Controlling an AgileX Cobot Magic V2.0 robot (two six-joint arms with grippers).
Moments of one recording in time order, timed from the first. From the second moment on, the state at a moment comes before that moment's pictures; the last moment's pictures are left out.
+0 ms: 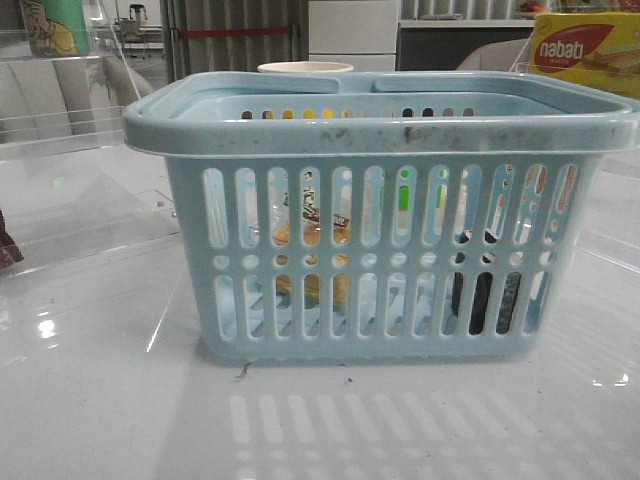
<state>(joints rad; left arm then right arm) -0.02 -0.01 0.01 -0.09 0.06 0.13 -0.01 0.08 -0.14 0.09 0.23 -0.14</state>
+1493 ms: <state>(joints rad) -0.02 -0.01 0.01 -0.09 0.06 0.13 -0.04 -0.01 0.03 0.06 0.01 -0.06</state>
